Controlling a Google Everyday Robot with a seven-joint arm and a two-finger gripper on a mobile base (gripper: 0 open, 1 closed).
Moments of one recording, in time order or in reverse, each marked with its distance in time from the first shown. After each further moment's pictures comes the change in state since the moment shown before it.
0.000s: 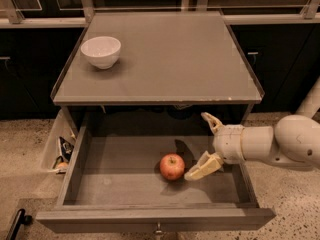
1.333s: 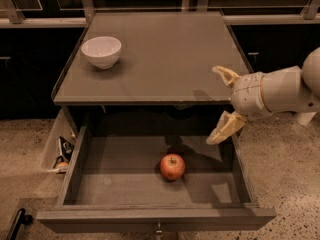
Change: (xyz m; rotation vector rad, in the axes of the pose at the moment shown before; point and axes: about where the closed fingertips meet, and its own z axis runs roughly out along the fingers) arm -0.085 -0.065 -0.075 0.067 0.201 -0.325
